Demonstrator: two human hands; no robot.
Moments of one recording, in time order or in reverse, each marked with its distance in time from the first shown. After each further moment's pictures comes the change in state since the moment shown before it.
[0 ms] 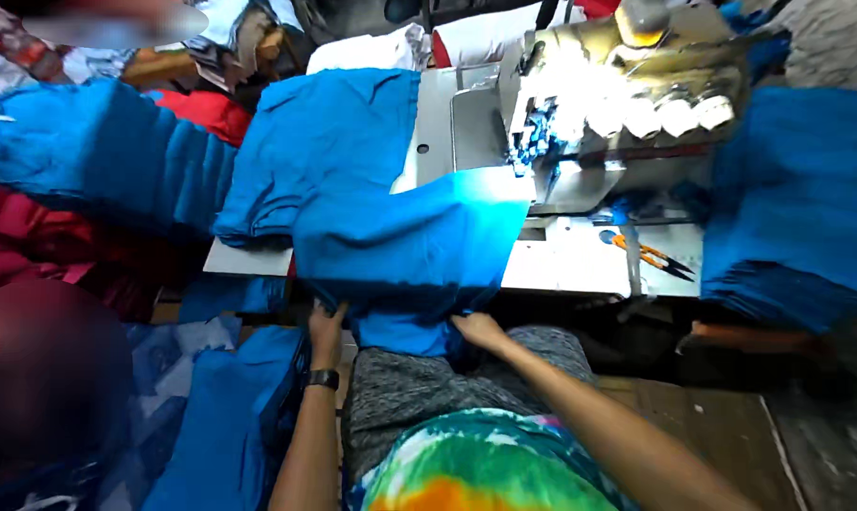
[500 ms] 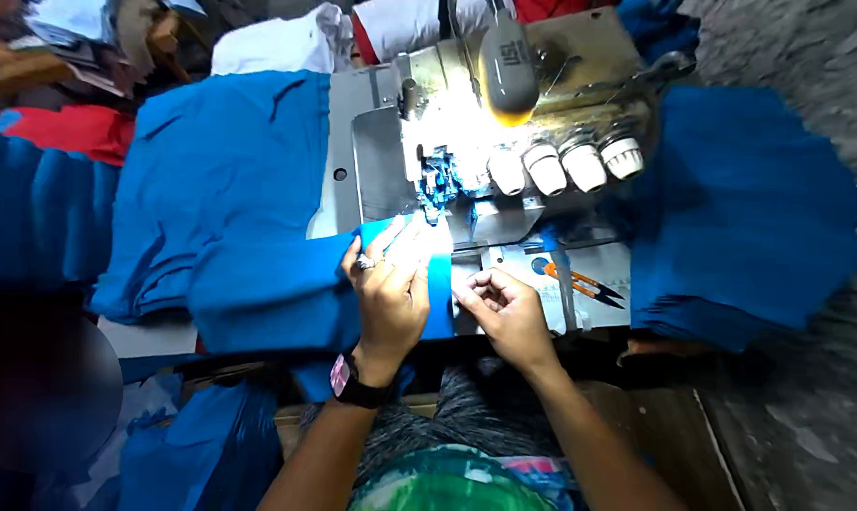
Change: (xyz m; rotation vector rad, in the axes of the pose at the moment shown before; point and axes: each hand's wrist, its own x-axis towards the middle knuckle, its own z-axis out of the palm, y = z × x) left_hand -0.054 0.203 0.210 0.259 -0.203 1.057; right_hand -0.036 0.001 -0.124 0.579 0.709 -0.555
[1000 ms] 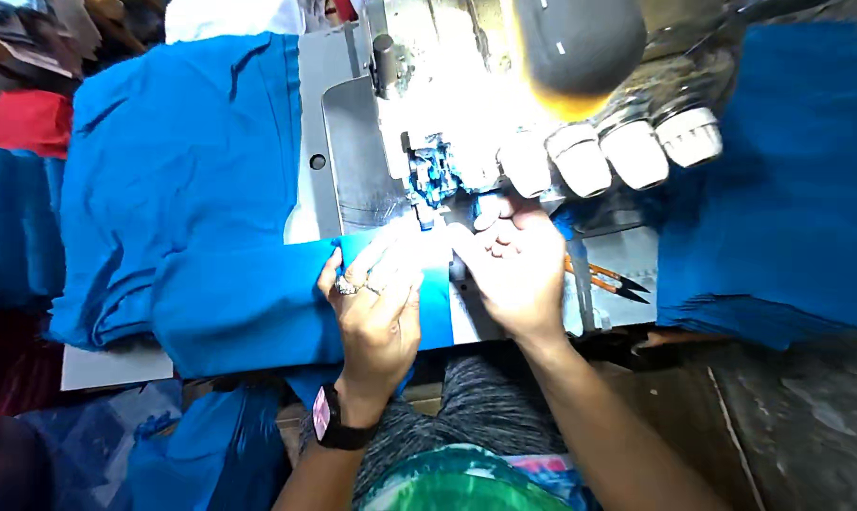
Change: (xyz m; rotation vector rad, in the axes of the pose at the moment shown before) left_hand -0.010 -0.007 -0.006 -0.041 -0.043 -0.010; right_hand 0.055 -0.025 0.015 0.091 0.213 -0.243
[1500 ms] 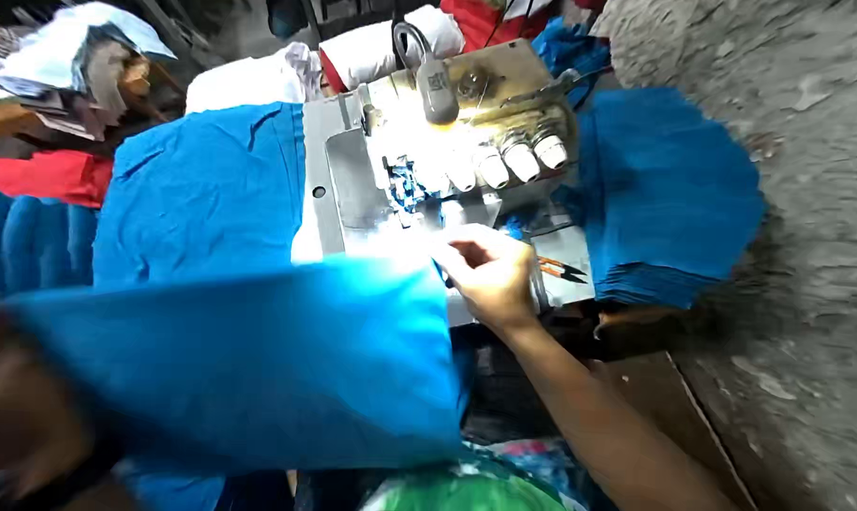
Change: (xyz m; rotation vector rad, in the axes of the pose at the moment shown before) left_hand 0.006 -0.129 -0.263 0.511 0.205 -0.614; right_hand -0.023 -0.033 -0.016 -0.070 -0.031 -0.203
